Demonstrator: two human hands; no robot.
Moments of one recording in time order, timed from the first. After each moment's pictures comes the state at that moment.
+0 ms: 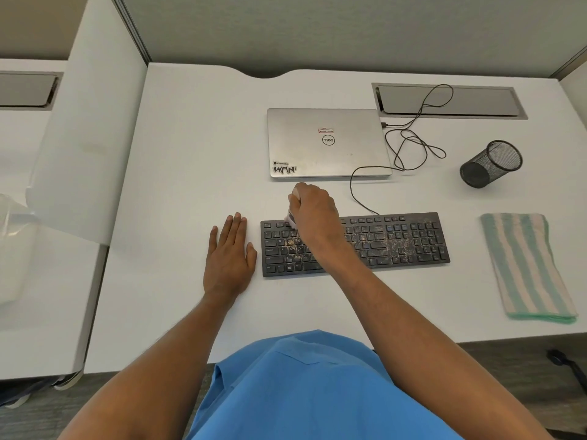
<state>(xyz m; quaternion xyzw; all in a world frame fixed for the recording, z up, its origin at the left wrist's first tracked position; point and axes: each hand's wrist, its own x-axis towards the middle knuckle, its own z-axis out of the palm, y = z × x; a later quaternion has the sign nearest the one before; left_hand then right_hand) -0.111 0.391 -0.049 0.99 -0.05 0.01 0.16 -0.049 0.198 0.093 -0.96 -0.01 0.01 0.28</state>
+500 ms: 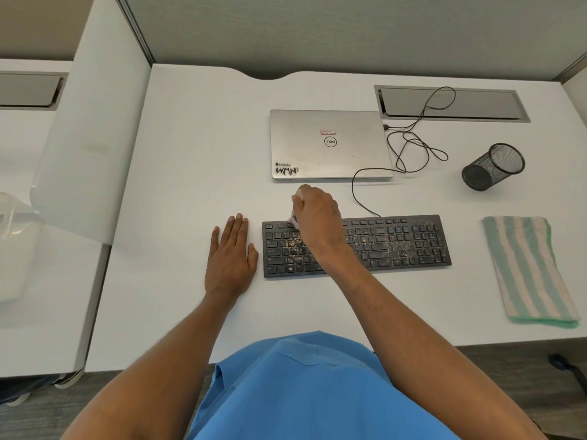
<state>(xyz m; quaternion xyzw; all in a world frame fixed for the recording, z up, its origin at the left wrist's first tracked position) -0.111 0.390 -0.049 0.99 -0.04 0.01 0.17 -0.050 0.195 0.089 -0.96 -0.01 -0.01 0.26</state>
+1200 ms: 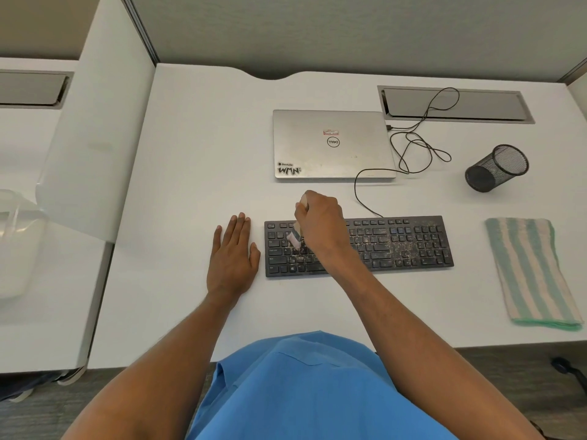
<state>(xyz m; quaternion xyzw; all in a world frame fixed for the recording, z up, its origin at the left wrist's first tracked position) -0.110 0.392 -0.051 0.99 -0.04 0.01 0.15 -0.058 0.194 0.092 -0.95 0.02 0.03 0.32</state>
